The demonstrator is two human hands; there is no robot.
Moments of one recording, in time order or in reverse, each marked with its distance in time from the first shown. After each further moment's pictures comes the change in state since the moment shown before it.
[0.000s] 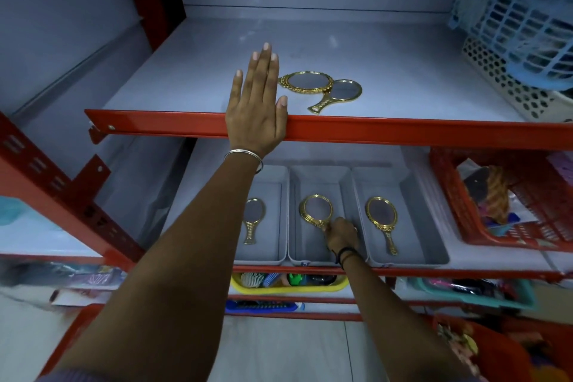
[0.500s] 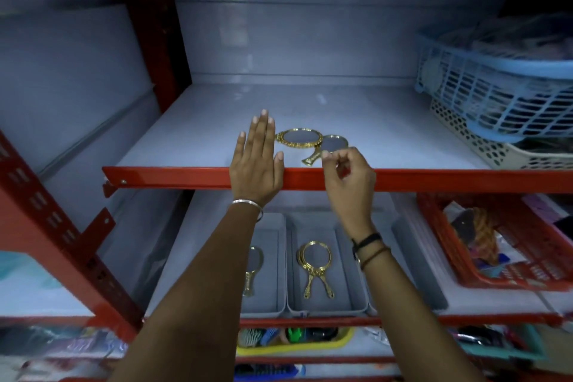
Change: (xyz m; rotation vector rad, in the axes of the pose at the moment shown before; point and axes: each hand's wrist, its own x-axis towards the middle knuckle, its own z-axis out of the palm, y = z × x) left_hand 0.000 0.001 -0.011 -0.060 -0.087 -0.031; right_hand -0.070 -0.121 -0.177 0.727 0.692 -0.687
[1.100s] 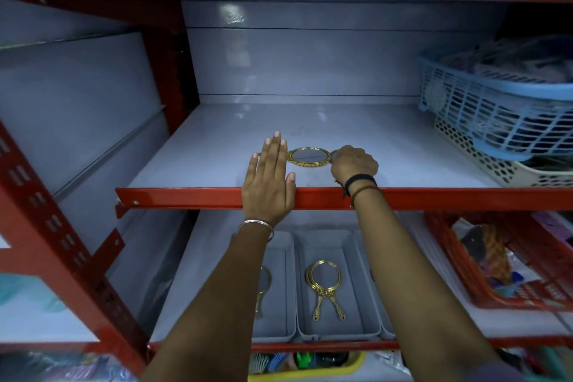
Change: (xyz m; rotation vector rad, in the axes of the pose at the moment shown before) left_hand 0.001 -0.004 0.004 -0.019 -0.009 0.027; right_hand 0.091 -0.007 0.040 -0.848 -0.472 0.463
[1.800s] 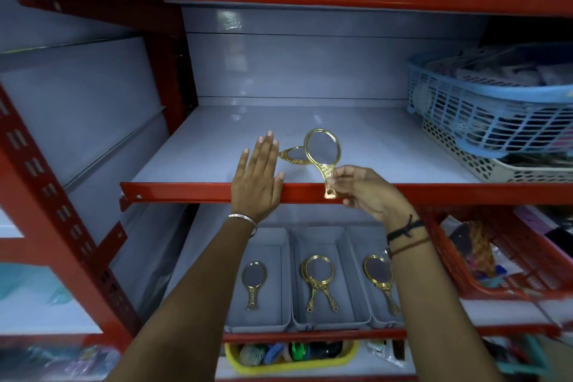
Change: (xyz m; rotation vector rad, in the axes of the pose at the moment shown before) left_hand -0.004 -0.017 -0.012 0.028 -0.057 0.095; right_hand -0.074 0.064 -0.028 1.017 -0.497 -0.193
